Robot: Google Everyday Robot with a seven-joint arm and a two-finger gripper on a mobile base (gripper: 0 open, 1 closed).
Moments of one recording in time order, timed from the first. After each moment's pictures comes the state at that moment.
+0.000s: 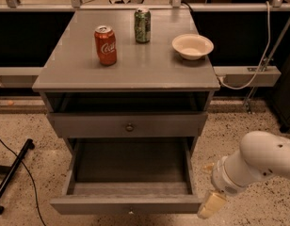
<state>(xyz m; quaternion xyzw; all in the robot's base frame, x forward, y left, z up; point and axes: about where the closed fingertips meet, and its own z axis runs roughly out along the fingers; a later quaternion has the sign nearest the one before) 0.393 -0.185 0.592 -0.58 0.79 0.14 0.14</state>
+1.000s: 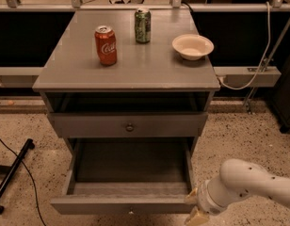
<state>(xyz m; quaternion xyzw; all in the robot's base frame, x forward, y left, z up) 0.369 -0.160 0.476 -0.62 0.75 0.19 0.13</state>
